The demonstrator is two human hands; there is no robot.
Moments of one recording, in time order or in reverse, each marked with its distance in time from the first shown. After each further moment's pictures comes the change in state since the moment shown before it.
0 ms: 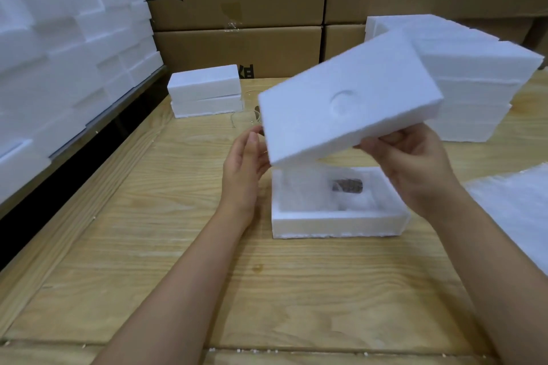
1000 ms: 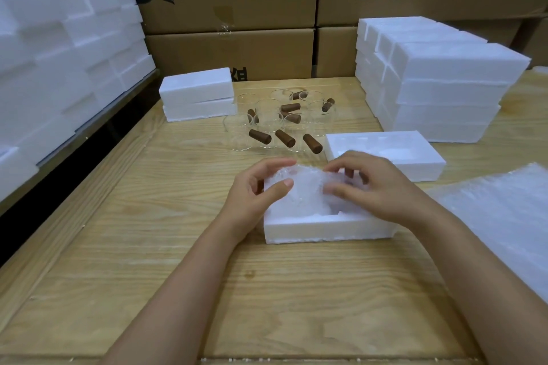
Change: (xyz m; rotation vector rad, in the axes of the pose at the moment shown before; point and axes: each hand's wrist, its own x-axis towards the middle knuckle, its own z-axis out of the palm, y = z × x) left_hand -0.016 -0.005 -0.006 0.241 -0.415 0.058; right_hand -0.006 0.007 0.002 -0.870 -0.293 0.136
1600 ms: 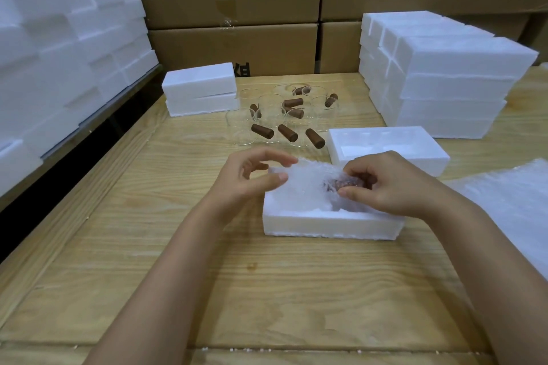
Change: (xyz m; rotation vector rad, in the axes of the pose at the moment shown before) left_hand 0.002 0.028 -0.018 0.143 -0.107 0.021; right_hand -0.003 0.004 -0.014 -0.220 -0.168 0.016
